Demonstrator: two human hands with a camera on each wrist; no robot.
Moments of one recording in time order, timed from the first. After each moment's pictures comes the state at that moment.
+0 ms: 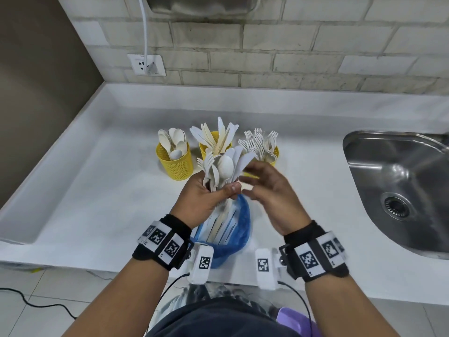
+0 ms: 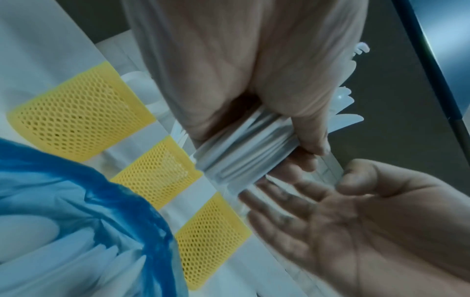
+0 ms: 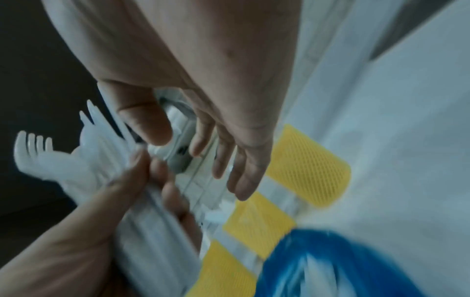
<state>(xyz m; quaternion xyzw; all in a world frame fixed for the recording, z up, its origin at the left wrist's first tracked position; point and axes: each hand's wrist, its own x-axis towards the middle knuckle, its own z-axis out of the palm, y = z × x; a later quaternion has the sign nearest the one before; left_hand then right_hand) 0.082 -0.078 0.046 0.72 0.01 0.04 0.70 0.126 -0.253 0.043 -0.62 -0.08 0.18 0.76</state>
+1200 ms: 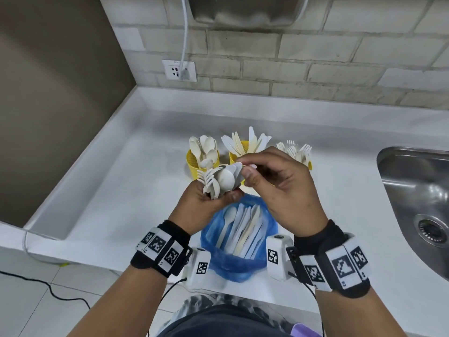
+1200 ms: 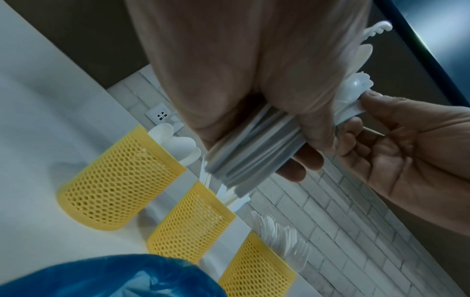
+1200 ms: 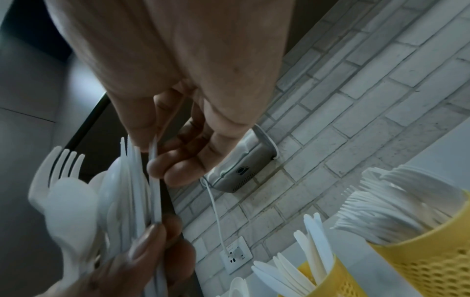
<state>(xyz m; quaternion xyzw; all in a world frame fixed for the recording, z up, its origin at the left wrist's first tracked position) 0.073 -0.016 0.064 0.74 0.01 0.07 0.67 0.130 -0.195 0.104 -0.71 -0.32 -0.01 0.63</state>
